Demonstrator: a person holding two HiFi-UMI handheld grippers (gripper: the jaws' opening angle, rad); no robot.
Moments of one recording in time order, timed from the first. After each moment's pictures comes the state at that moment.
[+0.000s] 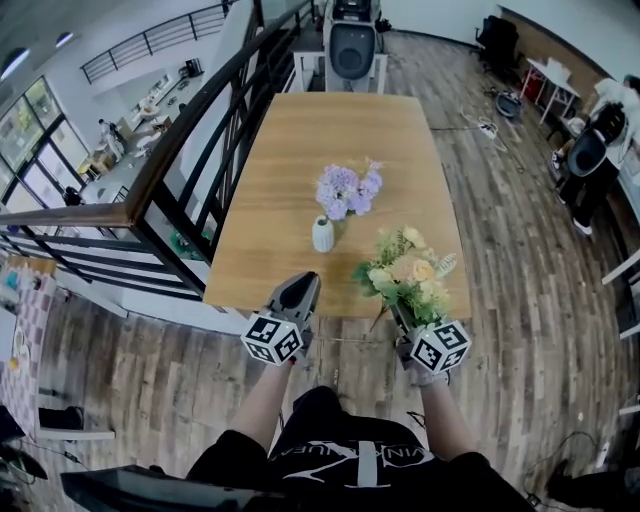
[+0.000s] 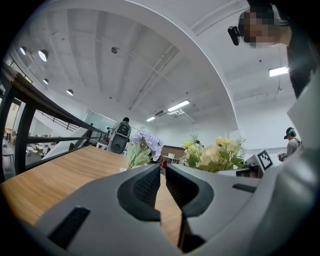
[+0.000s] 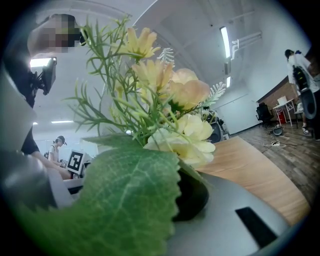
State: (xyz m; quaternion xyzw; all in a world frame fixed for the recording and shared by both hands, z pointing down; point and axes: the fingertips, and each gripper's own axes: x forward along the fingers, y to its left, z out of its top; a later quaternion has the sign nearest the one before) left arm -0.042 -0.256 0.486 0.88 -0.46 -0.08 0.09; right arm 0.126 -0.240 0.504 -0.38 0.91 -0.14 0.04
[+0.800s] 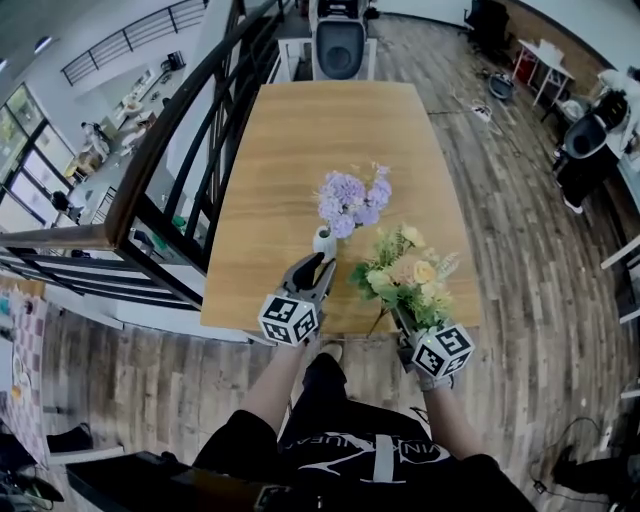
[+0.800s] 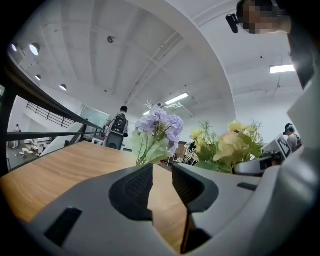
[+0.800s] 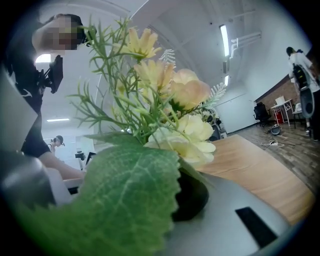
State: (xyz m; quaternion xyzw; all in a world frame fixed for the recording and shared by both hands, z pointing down) left arm -0.034 -0.363 0.521 0.89 -0.44 -0.04 0.10; right arm 0.098 -0.286 0.515 -0.39 0.91 -0.15 0.02
